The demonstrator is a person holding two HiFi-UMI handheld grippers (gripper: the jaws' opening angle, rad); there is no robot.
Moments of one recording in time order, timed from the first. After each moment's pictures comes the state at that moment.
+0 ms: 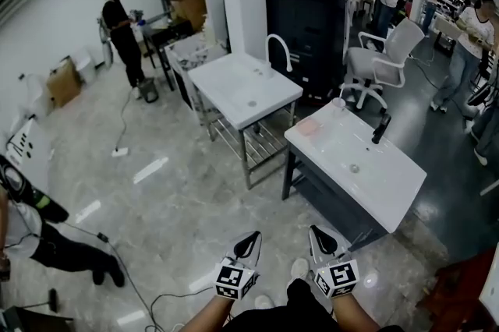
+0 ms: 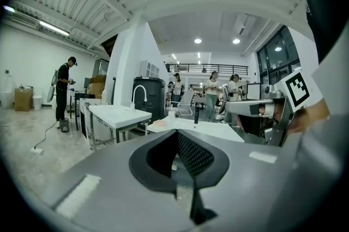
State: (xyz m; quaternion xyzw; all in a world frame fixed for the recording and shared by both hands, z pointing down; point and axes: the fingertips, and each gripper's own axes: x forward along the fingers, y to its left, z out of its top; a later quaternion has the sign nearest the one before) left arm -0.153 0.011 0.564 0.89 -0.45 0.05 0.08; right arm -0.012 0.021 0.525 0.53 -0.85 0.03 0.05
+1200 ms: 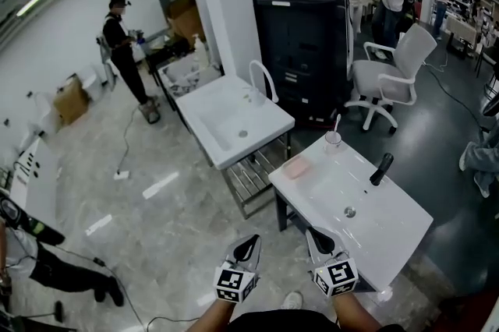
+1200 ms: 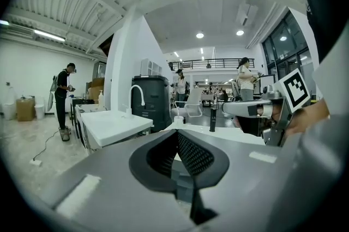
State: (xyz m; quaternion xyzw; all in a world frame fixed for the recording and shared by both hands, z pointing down) left arm -0.041 -0.181 0.551 0.87 -0.48 0.07 0.06; right arm 0.098 -0.184 0.524 0.49 -0.87 0.04 0.03
